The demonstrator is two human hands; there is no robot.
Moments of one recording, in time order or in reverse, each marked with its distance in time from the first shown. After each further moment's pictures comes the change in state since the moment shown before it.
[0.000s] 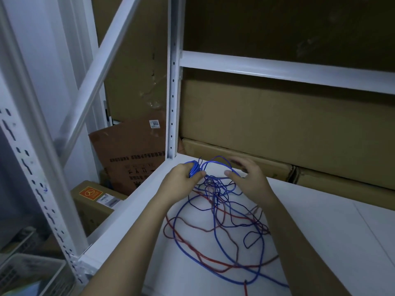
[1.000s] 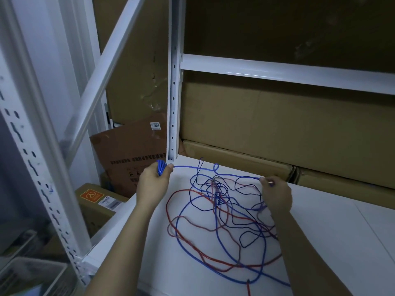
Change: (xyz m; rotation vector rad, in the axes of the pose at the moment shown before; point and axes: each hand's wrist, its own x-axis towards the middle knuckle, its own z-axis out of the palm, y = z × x) left_hand -0.014 -0.033 -0.029 -0.108 0.415 -0.249; right_hand -0.016 0.063 -0.012 -0.217 0.454 0.492
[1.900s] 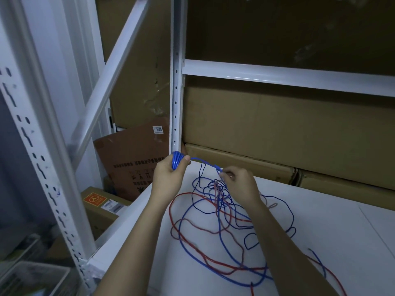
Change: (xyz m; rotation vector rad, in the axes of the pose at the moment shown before) left_hand -0.010 0.039 0.007 -0.240 -0.044 0.140; right_hand -0.041 -0.084 0.023 0.009 -0.312 -0.414
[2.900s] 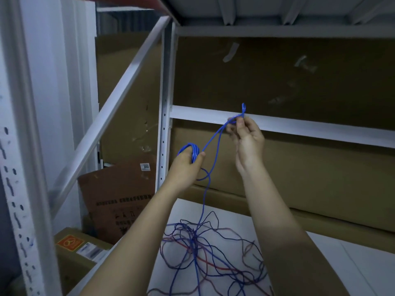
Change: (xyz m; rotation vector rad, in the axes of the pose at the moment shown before) left_hand 0.067 0.100 0.047 0.086 -0.230 0.214; right_hand 0.094 -0.118 -0.121 1.346 0.358 -0.213
